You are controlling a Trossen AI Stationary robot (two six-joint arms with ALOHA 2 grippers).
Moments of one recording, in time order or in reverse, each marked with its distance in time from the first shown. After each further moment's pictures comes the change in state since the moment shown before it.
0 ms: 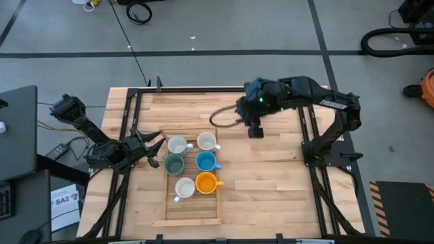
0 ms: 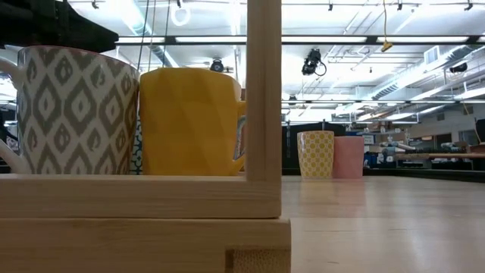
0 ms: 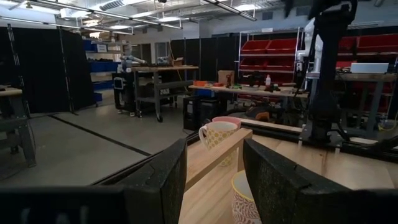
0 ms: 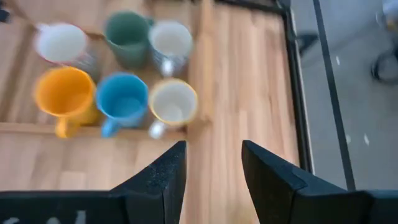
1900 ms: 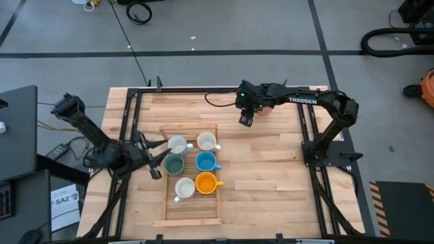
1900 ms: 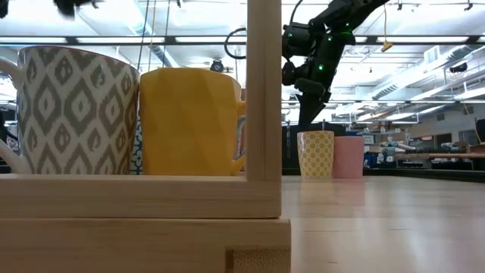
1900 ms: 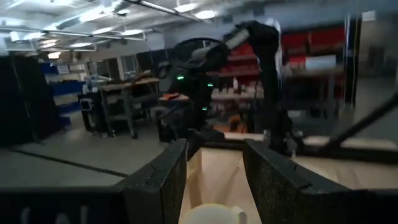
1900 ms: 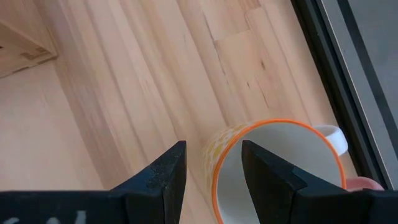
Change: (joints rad) left arm -0.031 0.000 0.298 -0.407 0.119 -0.006; right arm -0.421 0.011 -0.783 0.512 -0.003 0.092
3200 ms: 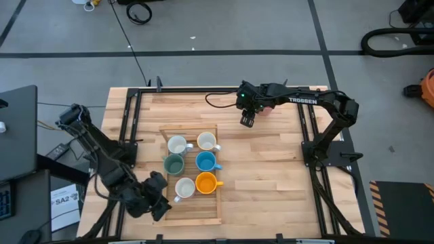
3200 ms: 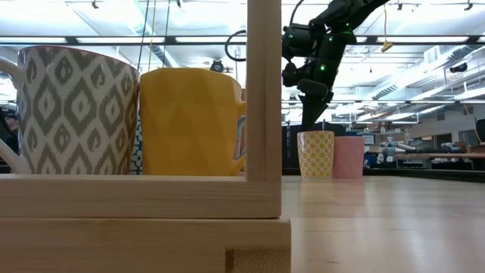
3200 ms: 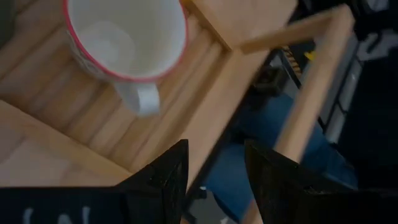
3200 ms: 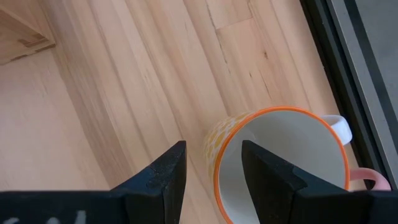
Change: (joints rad) left arm -0.050 0.370 0.726 -1.685 0.947 -2.010; right arm 0.001 0.000 0.000 -0.031 0.000 0.000
